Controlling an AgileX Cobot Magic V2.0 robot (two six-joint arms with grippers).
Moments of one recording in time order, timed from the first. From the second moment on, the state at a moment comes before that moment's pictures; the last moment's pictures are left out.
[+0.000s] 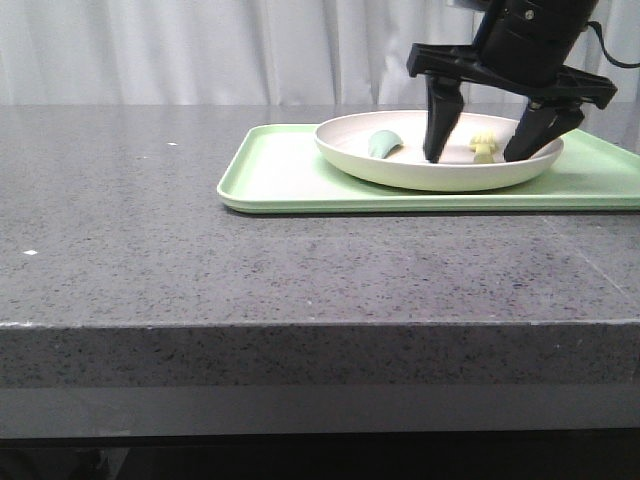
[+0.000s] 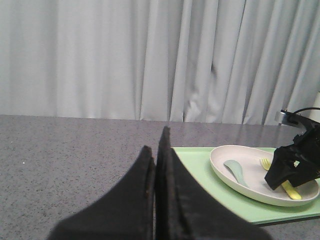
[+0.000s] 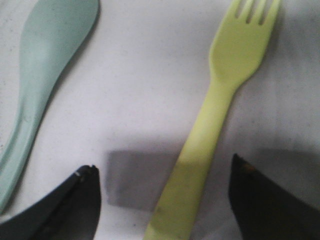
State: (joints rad) left arm -0.29 0.20 -0.36 -0.22 0.14 0.08; right arm 0.24 1.85 -1.51 0.15 0.82 0.20
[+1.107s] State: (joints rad) left arm -0.29 0.20 -0.36 -0.22 0.14 0.08; right arm 0.05 1.70 -1.54 0.06 0.93 0.16
